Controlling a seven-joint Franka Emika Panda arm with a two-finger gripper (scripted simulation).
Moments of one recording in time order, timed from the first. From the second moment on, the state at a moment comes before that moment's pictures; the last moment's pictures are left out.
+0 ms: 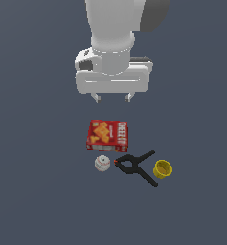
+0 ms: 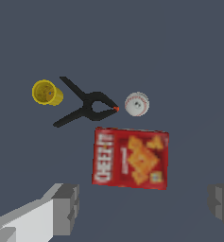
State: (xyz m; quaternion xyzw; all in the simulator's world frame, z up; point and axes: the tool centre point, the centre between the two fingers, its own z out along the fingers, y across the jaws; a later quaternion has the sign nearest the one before) arm -0.007 0.000 0.337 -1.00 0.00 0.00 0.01
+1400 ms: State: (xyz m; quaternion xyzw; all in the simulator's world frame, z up) arm 0.031 0.012 0.313 -1.00 -0.03 0.00 0.00
